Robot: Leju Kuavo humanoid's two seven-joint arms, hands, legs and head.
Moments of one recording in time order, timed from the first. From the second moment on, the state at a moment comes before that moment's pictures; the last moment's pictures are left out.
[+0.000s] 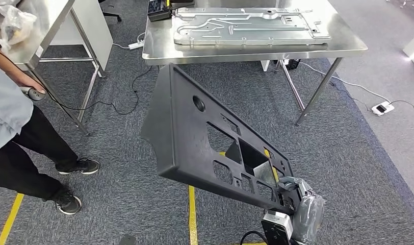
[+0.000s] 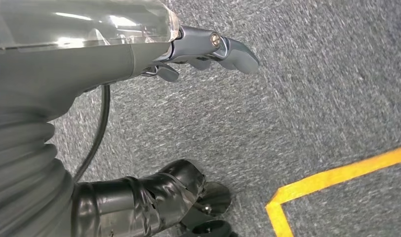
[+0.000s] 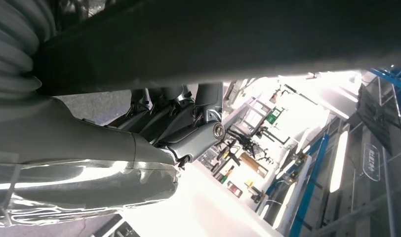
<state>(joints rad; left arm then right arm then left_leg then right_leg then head) -0.06 -0.24 0.90 -0.20 -1.23 0.24 -0.50 0.25 0.10 0.34 -1.64 0.80 -0.70 -0.37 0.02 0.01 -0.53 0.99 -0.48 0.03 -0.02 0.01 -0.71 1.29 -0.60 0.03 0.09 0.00</state>
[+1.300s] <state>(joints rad) -0.06 -0.23 0.90 -0.20 -1.25 0.25 -0.50 0.25 0.10 0.34 -1.63 0.78 -0.70 -0.39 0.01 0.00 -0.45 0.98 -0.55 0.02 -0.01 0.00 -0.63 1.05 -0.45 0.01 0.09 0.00</state>
